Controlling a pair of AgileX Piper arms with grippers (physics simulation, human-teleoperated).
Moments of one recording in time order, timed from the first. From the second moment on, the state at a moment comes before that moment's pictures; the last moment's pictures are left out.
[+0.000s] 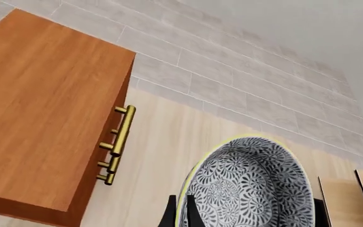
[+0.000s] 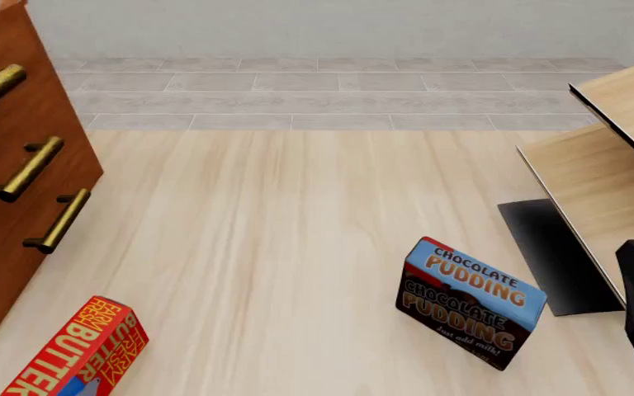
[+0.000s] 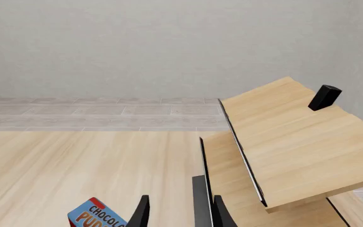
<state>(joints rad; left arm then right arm) -0.01 0.88 -1.58 1.20 -0.37 0.00 0.00 -0.02 0.02 0.00</state>
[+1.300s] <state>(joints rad) 0.33 0.96 -1.64 1.16 -0.51 0.00 0.00 -0.02 0.02 0.00</state>
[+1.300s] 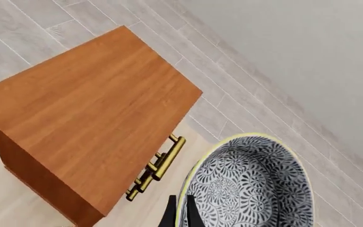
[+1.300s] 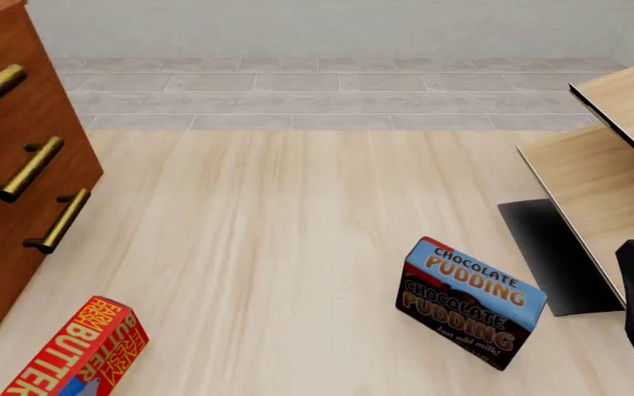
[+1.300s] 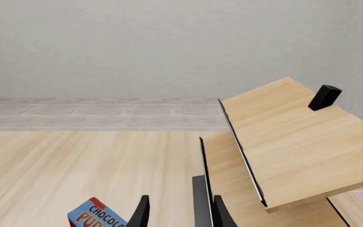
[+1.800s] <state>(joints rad) 0.44 0.96 -1.60 1.11 -0.56 0.00 0.00 -0.02 0.02 0.00</state>
